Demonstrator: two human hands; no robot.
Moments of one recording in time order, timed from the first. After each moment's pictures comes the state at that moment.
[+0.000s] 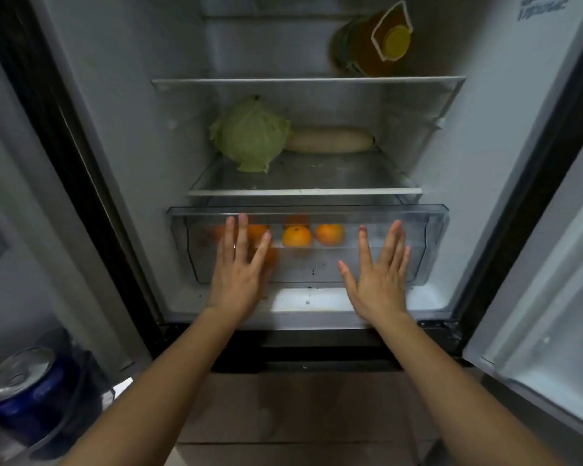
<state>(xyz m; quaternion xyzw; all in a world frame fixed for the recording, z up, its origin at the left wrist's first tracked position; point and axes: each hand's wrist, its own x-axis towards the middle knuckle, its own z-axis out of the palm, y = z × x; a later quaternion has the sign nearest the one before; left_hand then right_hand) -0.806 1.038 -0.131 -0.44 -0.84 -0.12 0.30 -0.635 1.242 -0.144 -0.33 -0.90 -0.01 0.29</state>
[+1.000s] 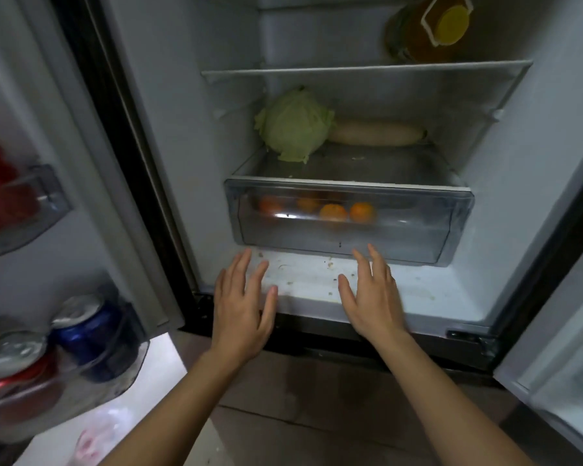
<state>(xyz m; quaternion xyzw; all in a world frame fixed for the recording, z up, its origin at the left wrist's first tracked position) -0.714 0.975 -0.148 -0.33 -0.87 -0.27 0.26 -0.636 1.200 -0.154 -0.20 -0.93 0.19 0.26</state>
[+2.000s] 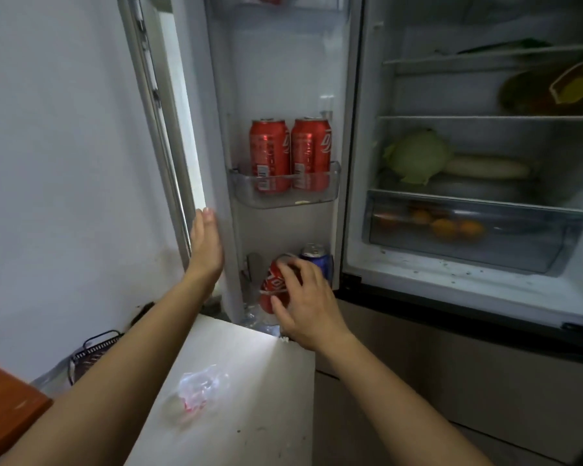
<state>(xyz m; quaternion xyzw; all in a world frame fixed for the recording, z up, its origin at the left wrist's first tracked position) -0.710 0.631 -0.018 -0.06 -0.77 -0.62 0.16 -0.625 0.804 -0.100 0.10 -0.94 0.18 0.29</state>
